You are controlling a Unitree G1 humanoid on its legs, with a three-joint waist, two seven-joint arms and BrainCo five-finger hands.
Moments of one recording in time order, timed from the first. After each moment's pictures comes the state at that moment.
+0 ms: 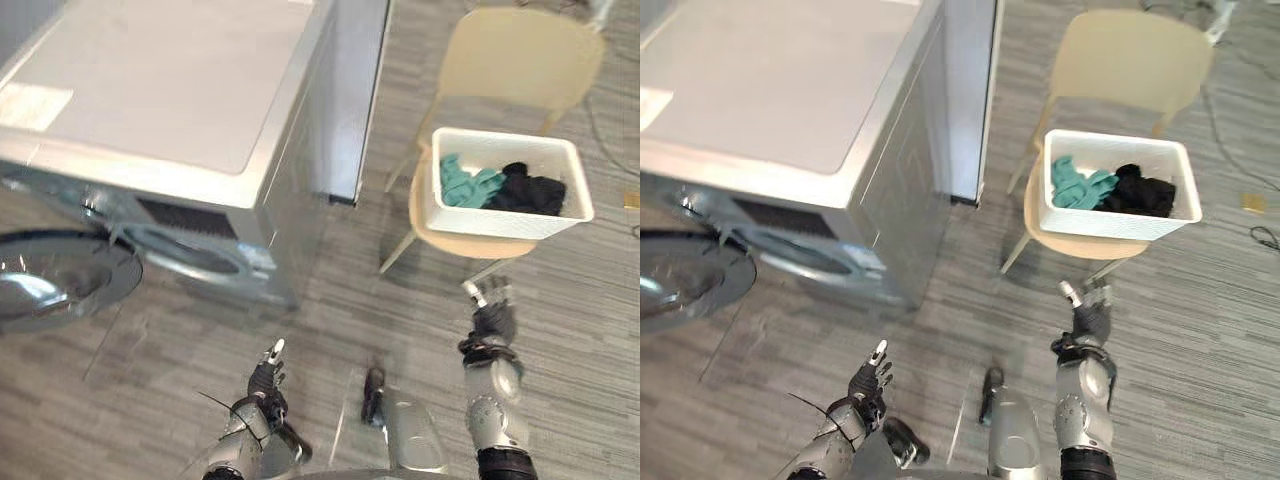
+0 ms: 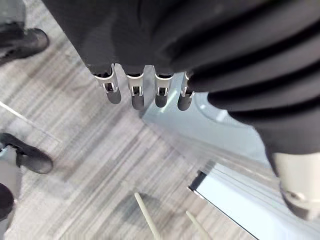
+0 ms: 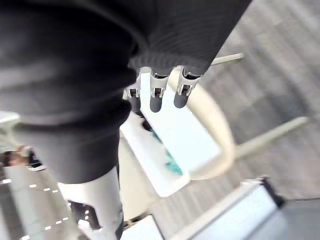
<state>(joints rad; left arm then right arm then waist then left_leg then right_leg) 0.06 0.06 -0.11 0.64 -0.58 -0.03 0.04 0.01 0.02 -0.24 0.05 0.52 -0.19 -0.22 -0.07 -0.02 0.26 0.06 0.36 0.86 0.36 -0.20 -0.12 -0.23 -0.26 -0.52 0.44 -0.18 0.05</state>
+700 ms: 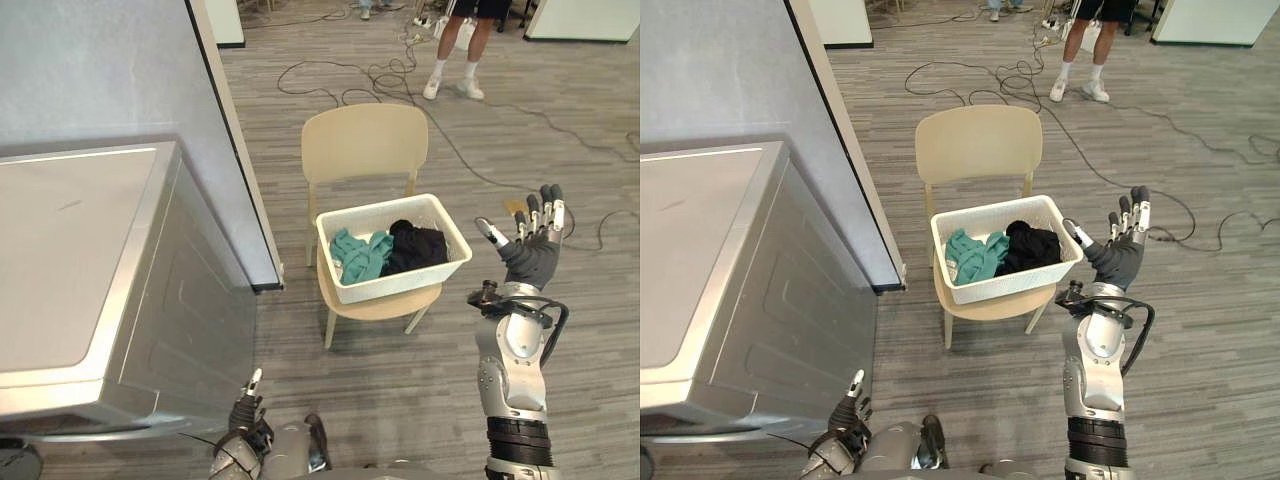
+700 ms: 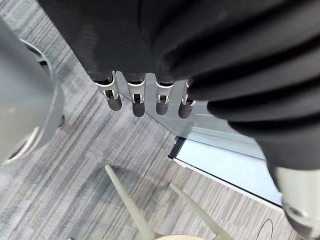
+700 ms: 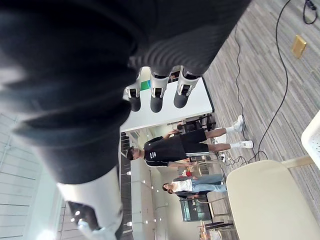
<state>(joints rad) 0.17 0.01 0.03 0.68 -0.55 -0.05 0.09 -0.10 -0.04 -0.15 -0.15 0.18 -0.19 -0.30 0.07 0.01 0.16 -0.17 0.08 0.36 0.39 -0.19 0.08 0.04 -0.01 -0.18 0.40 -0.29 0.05</state>
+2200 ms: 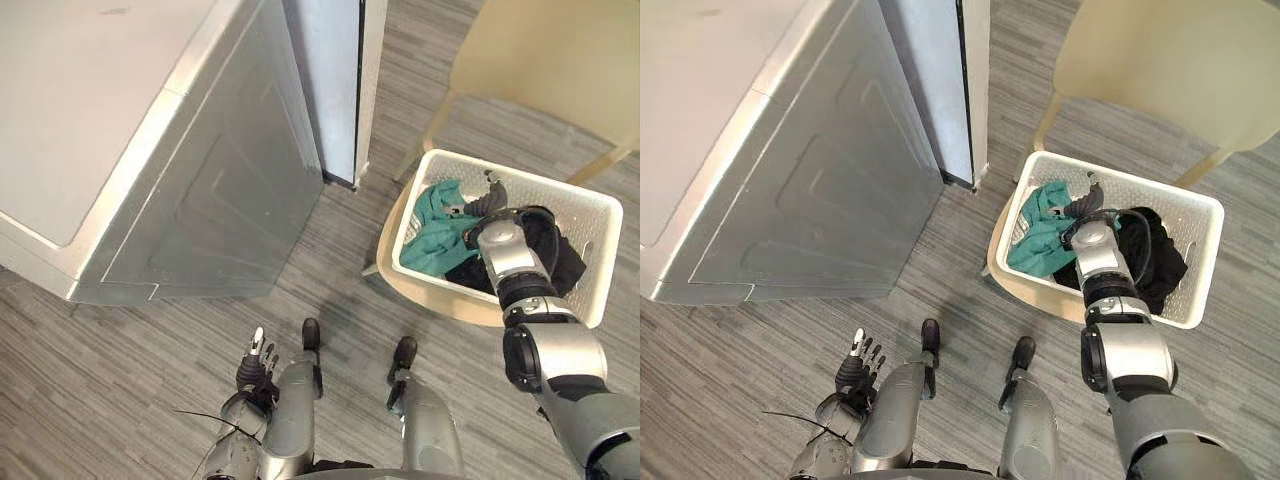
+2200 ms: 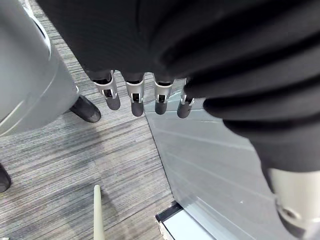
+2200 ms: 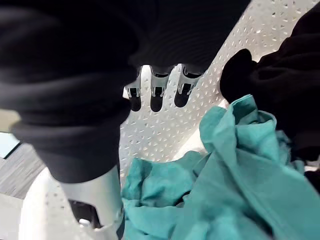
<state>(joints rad) 0.13 0.02 -0.04 0.46 -0.76 -0.09 0.06 -0.94 -0.38 -0.10 1.05 -0.32 0.13 -0.20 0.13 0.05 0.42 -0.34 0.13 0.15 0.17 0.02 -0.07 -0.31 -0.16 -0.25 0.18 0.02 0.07</state>
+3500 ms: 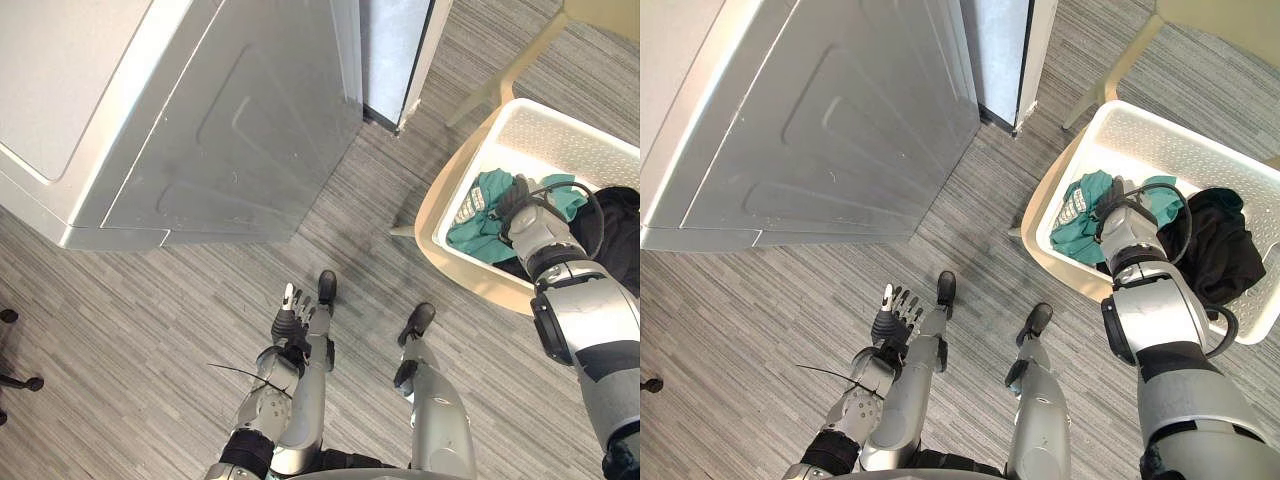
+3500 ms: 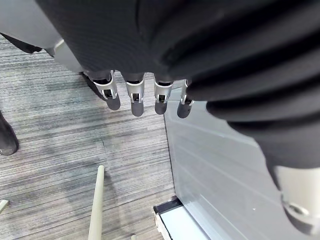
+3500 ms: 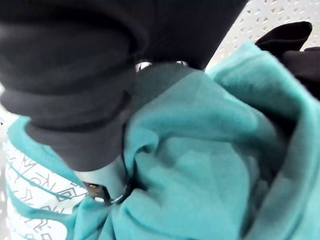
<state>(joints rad) -0.06 -0.03 -0.17 0.43 -0.85 -0.10 0.07 -1.13 -0.52 0.22 1.40 -0.51 0.14 -0.17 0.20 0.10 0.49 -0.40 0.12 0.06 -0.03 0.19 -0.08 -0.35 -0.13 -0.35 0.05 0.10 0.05</state>
